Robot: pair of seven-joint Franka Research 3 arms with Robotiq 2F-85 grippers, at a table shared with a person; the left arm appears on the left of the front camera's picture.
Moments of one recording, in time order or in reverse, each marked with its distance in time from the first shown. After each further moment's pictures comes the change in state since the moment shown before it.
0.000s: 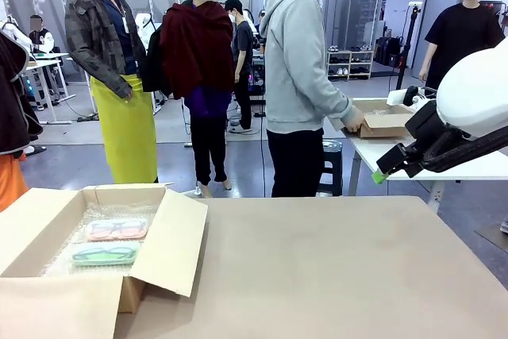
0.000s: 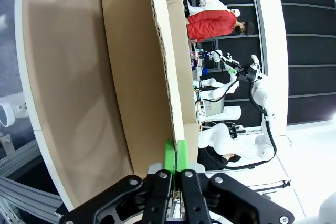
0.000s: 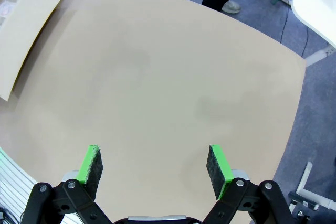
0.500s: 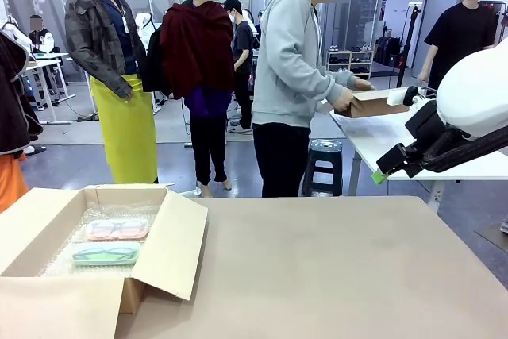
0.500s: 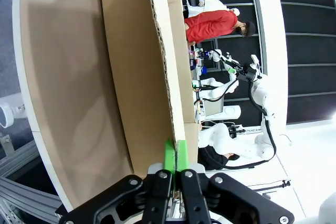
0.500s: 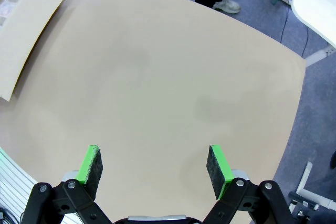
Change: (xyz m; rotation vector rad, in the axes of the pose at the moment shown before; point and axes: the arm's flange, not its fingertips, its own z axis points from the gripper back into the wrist) left arm 0.001 0.000 -0.001 -0.002 0.002 -0.001; right arm 0.000 0.000 0.000 0.000 0.000 0.000
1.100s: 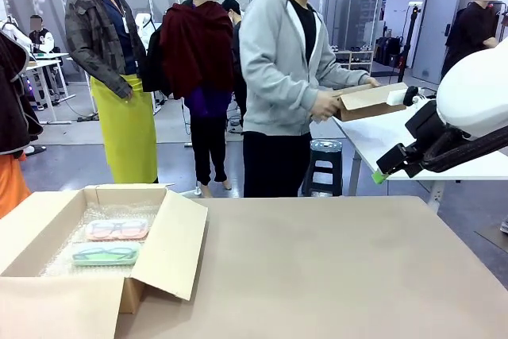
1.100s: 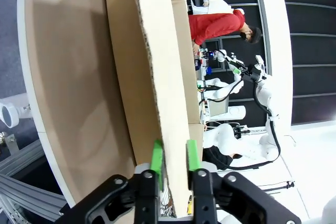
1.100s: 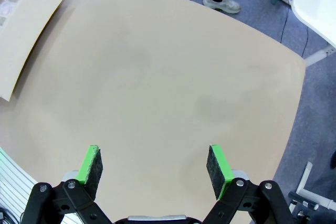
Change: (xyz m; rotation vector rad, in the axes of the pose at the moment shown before) left arm 0.002 -0.001 0.001 0.030 0.002 -0.007; right arm 0.000 0.000 0.000 0.000 0.000 0.000
